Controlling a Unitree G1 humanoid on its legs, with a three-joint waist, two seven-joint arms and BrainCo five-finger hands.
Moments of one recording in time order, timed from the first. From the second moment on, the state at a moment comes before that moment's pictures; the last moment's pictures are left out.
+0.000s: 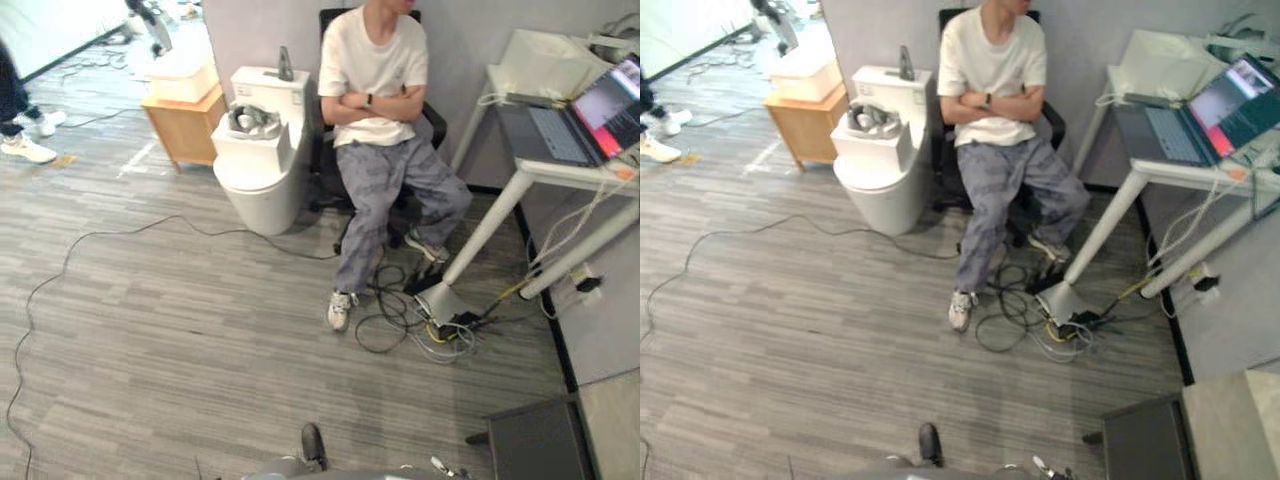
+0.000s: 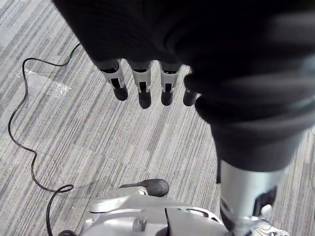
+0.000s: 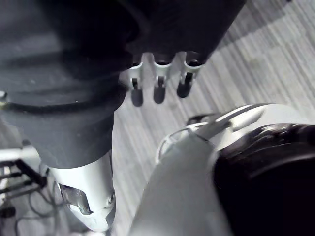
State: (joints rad) left arm 0.15 0.14 0.07 1.20 -0.06 -0.05 0.02; right arm 0.18 -0.01 -0.46 1.11 0.20 -0.06 0.02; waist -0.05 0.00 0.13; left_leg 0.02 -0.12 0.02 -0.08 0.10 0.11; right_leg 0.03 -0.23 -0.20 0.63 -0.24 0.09
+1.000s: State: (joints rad) left arm 0.17 0.12 0.20 1.18 -0.25 -0.05 -0.01; right arm 0.10 -0.04 -0.44 1.20 0.15 -0.04 0.02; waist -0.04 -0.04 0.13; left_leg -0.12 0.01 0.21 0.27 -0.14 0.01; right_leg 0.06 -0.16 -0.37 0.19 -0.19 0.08
